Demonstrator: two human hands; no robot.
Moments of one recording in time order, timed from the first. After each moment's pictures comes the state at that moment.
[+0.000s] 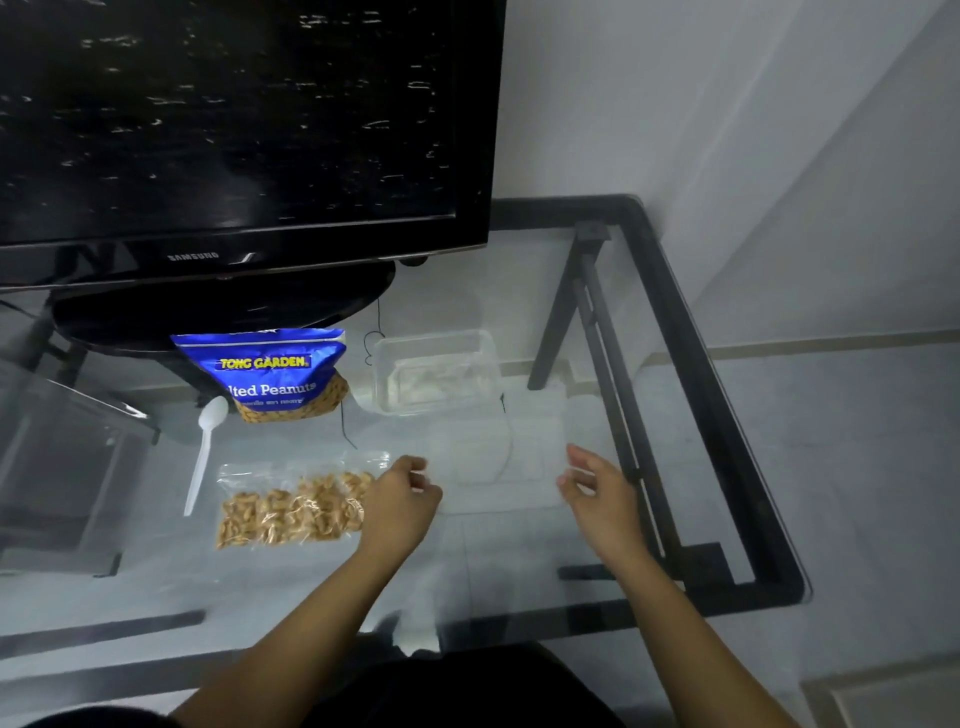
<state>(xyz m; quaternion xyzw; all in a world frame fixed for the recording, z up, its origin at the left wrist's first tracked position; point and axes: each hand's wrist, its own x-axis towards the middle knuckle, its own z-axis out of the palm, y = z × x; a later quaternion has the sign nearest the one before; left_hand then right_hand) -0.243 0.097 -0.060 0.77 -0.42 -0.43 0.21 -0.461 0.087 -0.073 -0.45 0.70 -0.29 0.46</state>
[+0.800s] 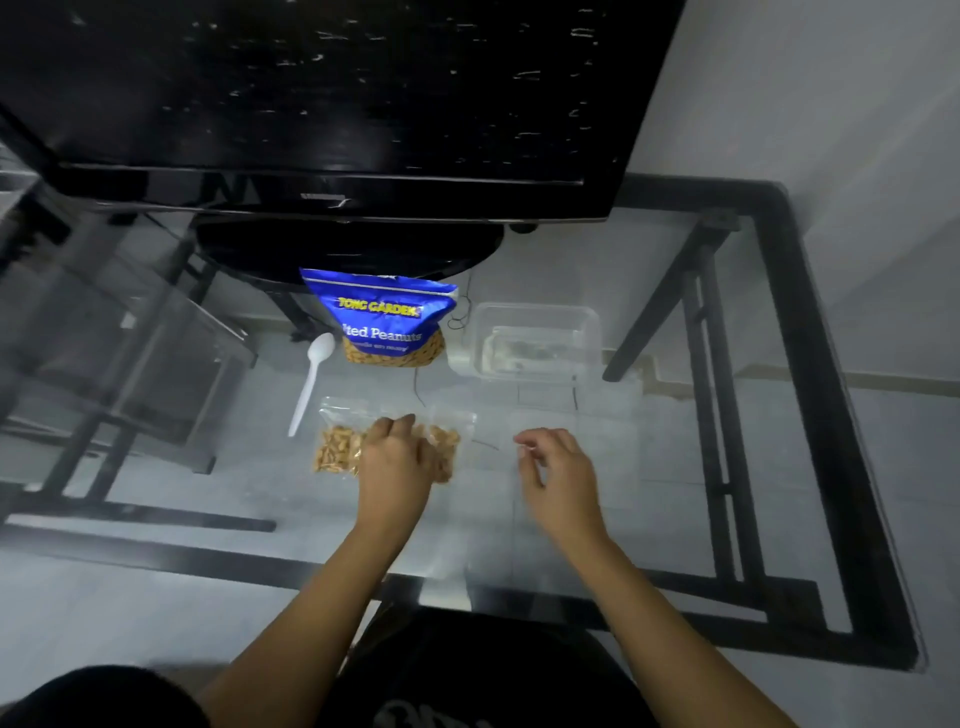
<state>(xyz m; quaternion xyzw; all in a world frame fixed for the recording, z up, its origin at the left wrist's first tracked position) -0.171 0.127 -0.062 0.83 -0.49 -0.15 0.21 -0.344 0.093 -0.075 -0.71 0.56 -0.25 0.35</state>
